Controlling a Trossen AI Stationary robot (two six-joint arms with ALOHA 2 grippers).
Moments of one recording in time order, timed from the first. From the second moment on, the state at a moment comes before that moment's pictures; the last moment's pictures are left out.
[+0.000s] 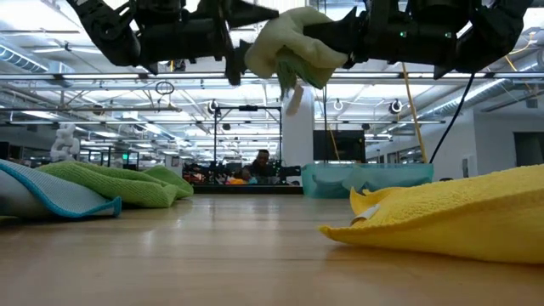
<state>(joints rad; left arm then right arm) 0.20 1.52 0.70 0.93 0.30 -0.35 -0.09 1.39 0.47 1.09 -0.05 -0.16</state>
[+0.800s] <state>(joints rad) 0.15 1.50 0.70 0.87 0.24 -0.35 -0.09 1.39 0.47 1.08 -0.05 -0.15</state>
